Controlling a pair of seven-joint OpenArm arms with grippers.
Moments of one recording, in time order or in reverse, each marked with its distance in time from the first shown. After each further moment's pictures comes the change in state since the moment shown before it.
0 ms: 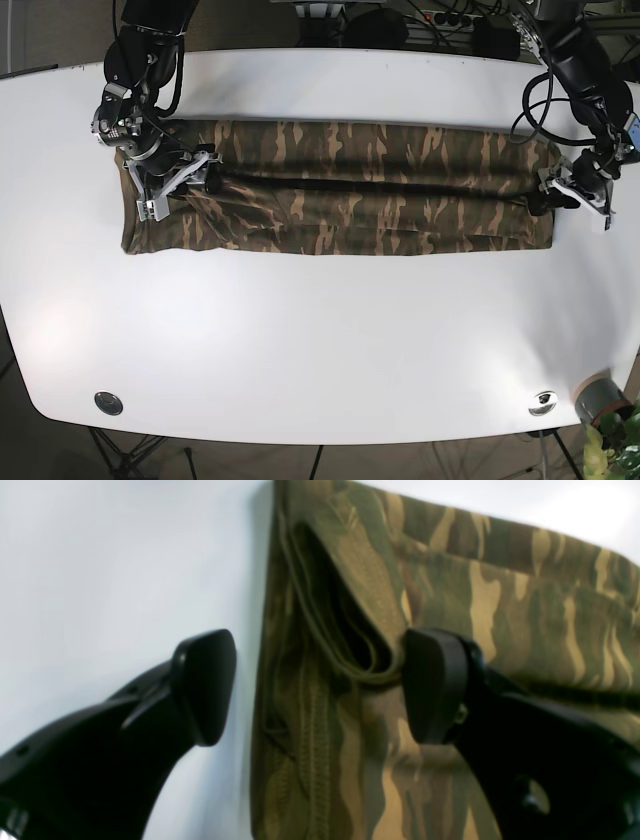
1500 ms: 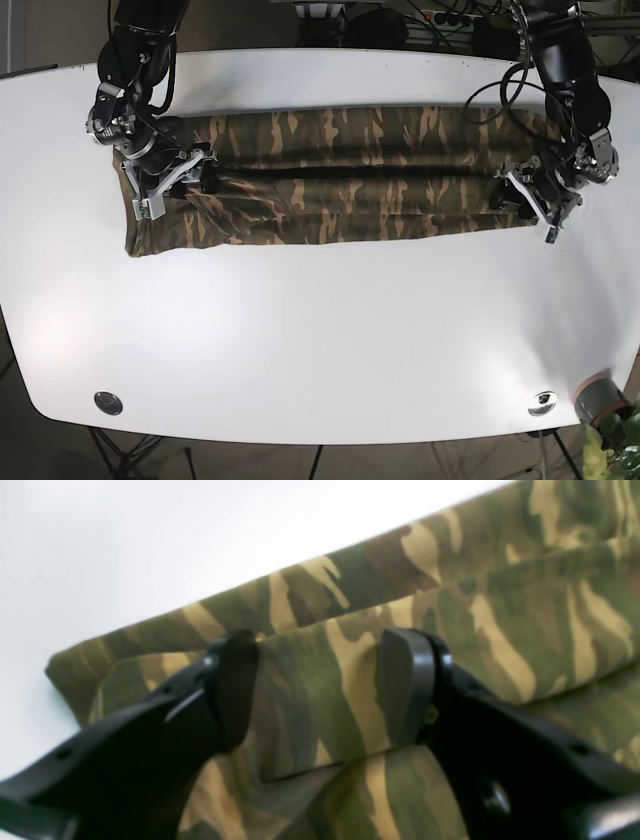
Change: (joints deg) left arm 1.4 0.4 18.4 8.3 5.8 -0.5 -4.5; right arm -0.3 2.1 0.0 -2.6 1.5 0.5 1.9
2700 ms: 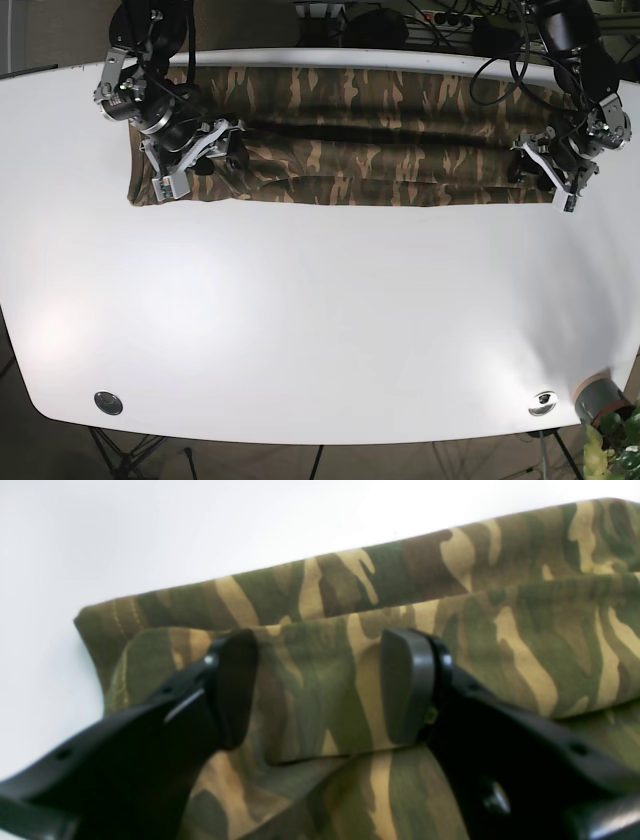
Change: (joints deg) left arm 11.8 0.6 -7.8 8.0 -0.2 0.0 -0.6; right arm -8.7 -4.8 -4.4 19.6 4.4 -1.4 -12.2
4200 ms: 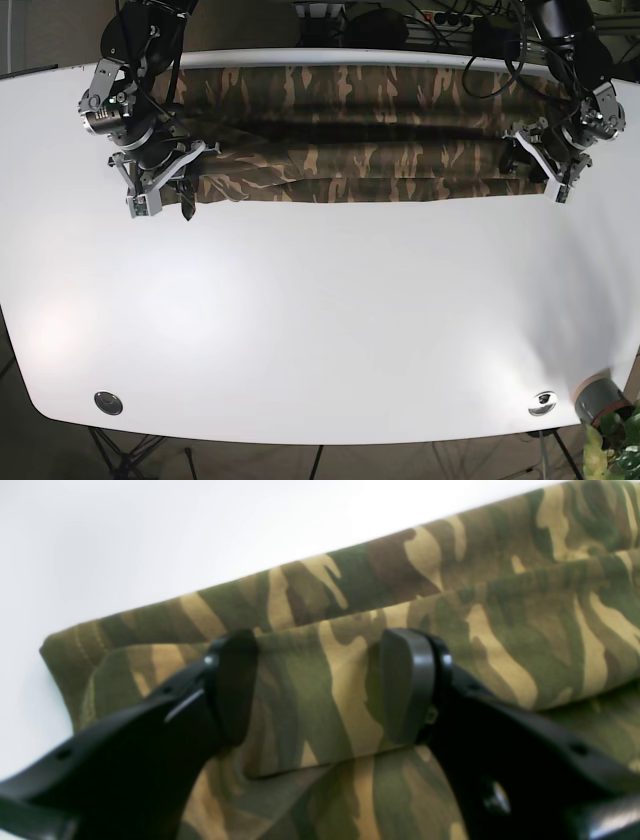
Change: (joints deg) left arm 2.6 1.7 0.0 3.8 -0.5 -0.2 0.1; right arm 4.7 -0.7 6.7 2.4 -5.2 0.5 -0.1
